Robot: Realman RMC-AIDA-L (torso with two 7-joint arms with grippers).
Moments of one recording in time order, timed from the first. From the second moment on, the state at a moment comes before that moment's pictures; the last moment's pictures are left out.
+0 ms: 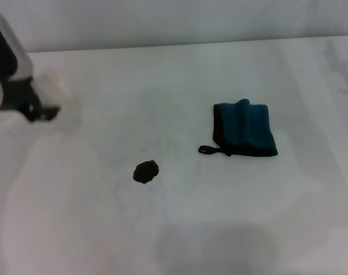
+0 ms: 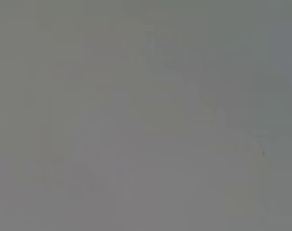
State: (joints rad) left arm -0.62 -2.05 1.28 0.91 2.49 0.85 -1.76; right arm 0.56 2.02 -0.40 -0.11 2.32 1.08 -2.52
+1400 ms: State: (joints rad) left arm -0.53 -2.09 1.47 0.13 0.38 0.96 -0.35; right arm 0.60 2.02 -0.39 -0.09 2.33 1.07 -2.52
